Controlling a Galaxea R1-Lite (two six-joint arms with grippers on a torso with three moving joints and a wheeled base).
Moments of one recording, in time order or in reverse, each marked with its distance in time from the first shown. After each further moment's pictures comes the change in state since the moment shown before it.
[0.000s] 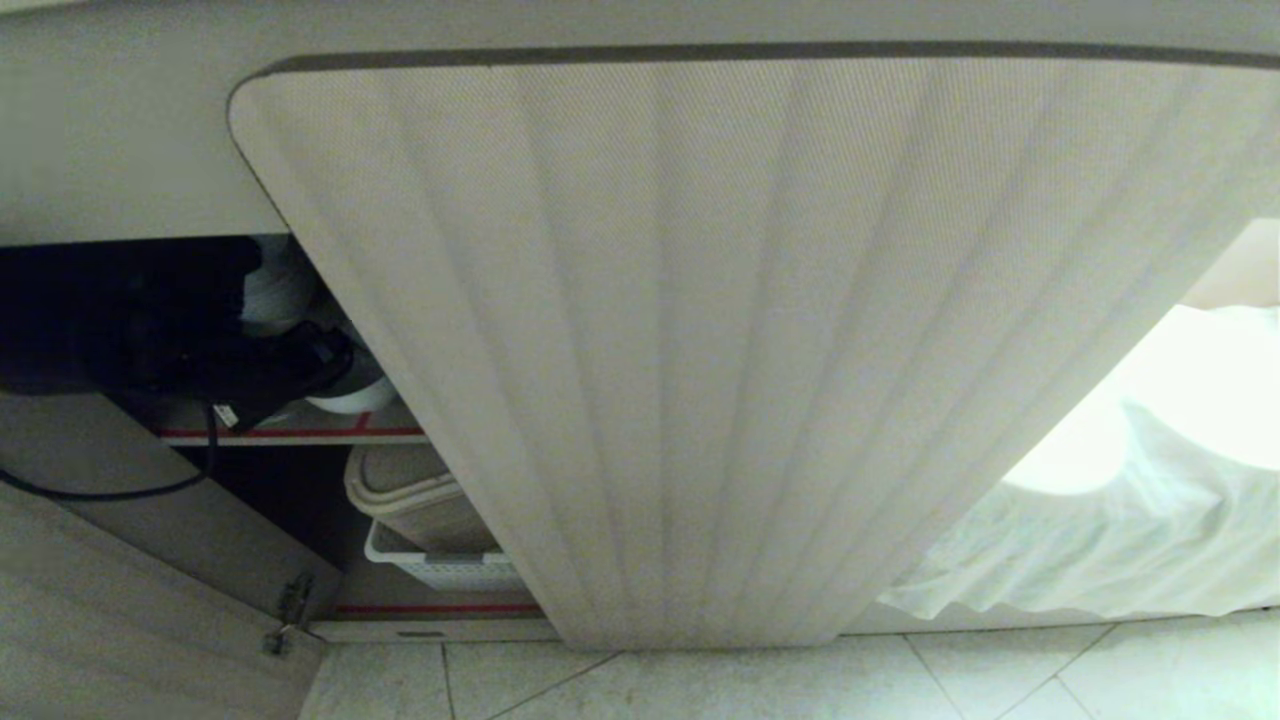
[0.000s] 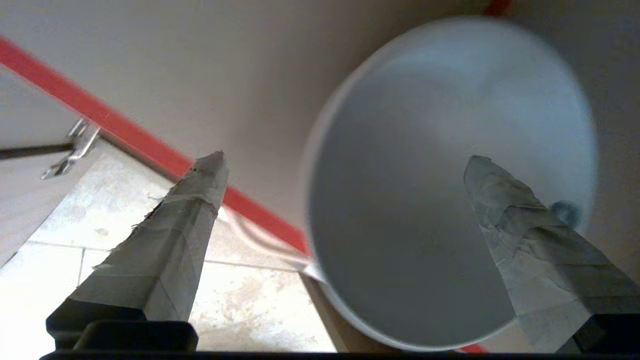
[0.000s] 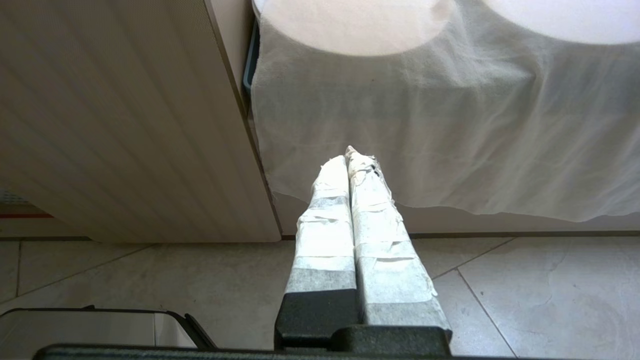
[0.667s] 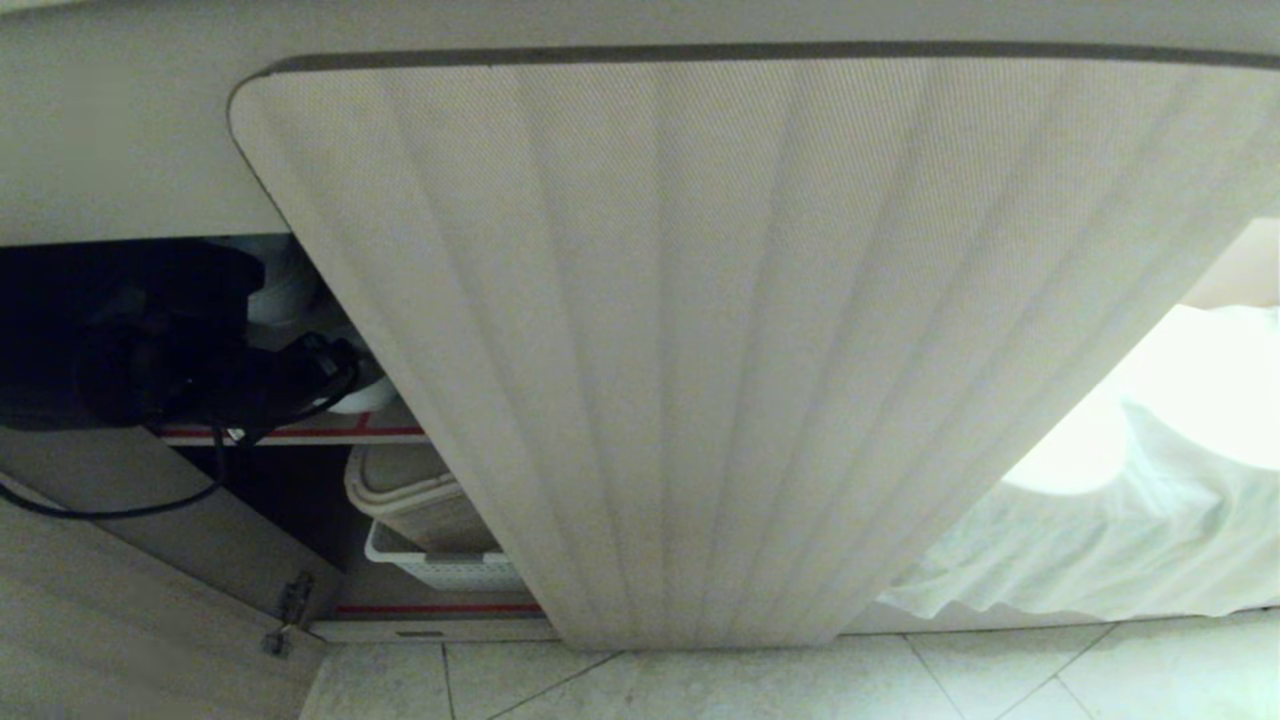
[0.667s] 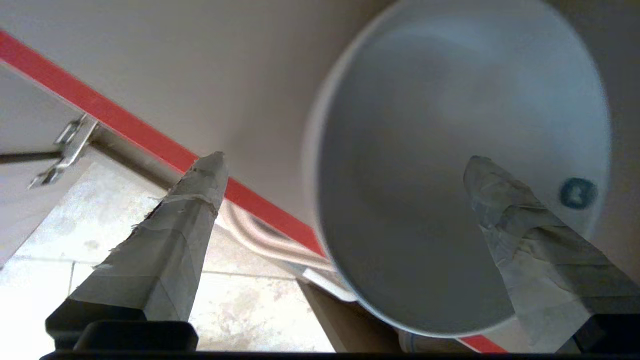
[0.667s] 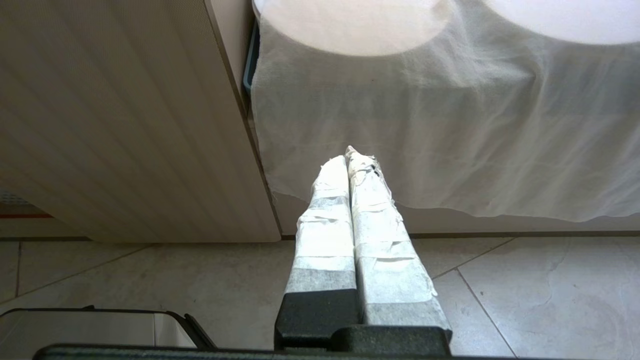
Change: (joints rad) left arm -0.013 -0.024 0.128 -0.143 0.002 0.002; right arm 0.000 0.000 0.000 0.000 0.000 0.000
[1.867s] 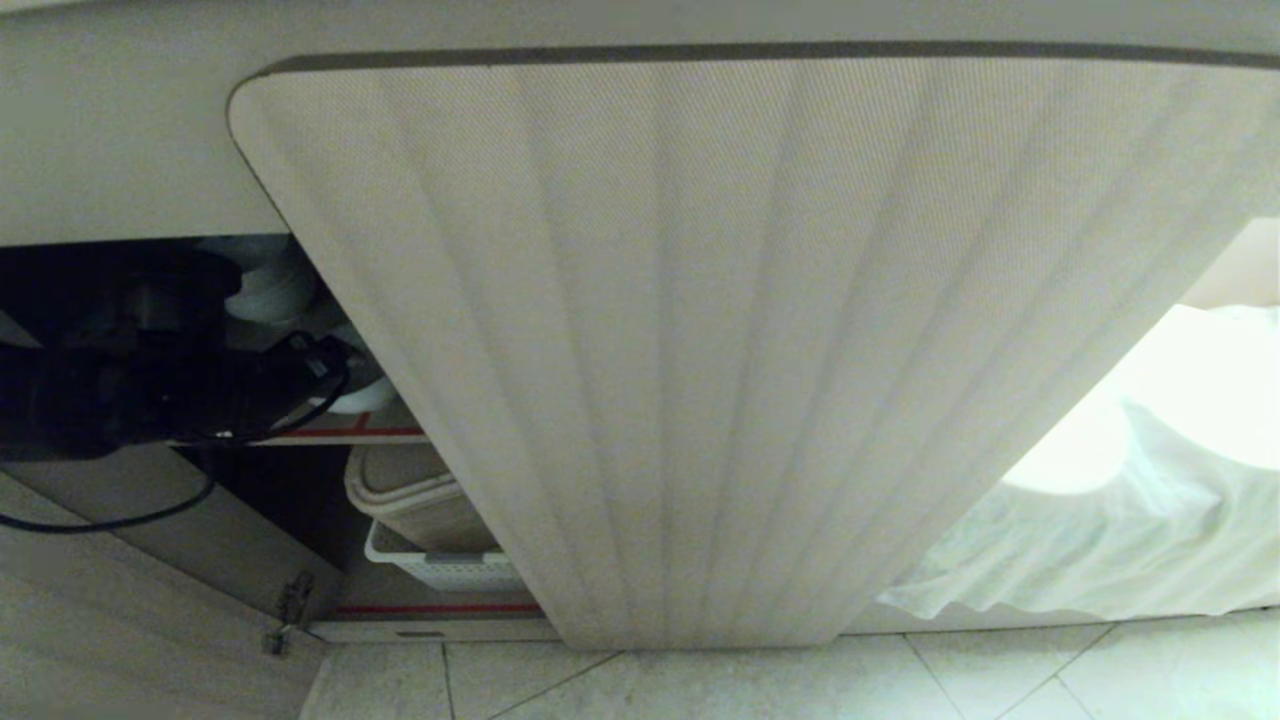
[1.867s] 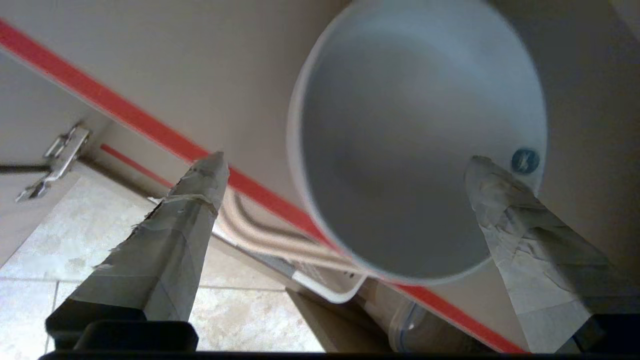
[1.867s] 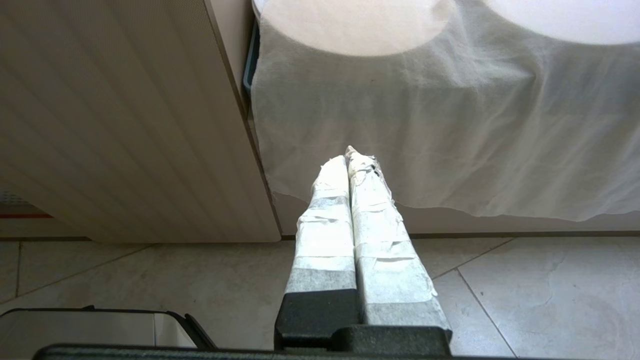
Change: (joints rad) left arm -0.010 -0.076 0.114 -0.120 0.000 -0.002; right arm 0.000 0.000 0.000 0.000 0.000 0.000
